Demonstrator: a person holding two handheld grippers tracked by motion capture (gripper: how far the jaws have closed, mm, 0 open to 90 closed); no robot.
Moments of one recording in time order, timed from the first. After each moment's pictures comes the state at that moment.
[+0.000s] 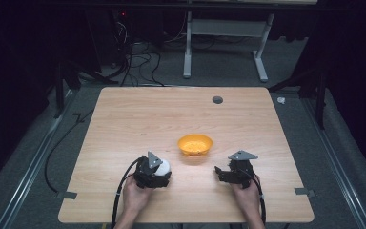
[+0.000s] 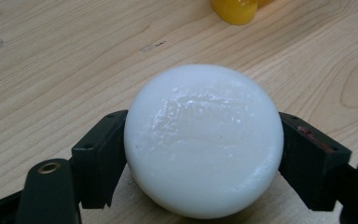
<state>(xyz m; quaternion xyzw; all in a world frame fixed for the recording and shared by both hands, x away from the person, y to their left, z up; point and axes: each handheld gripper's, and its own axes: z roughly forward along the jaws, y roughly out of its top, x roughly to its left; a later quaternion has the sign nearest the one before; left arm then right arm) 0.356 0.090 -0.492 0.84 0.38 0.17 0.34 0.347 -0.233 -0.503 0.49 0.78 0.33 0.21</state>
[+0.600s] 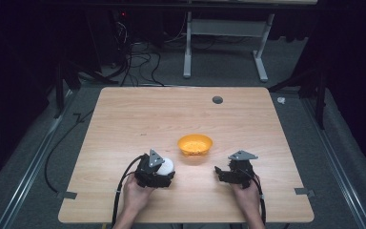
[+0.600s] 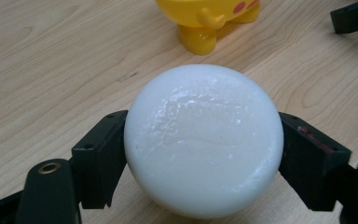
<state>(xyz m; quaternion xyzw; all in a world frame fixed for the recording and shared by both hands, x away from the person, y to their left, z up) 0.351 0.085 -0.468 0.85 0.35 0.15 0.36 0.347 -0.233 -0.503 0.49 0.78 0.33 0.21</state>
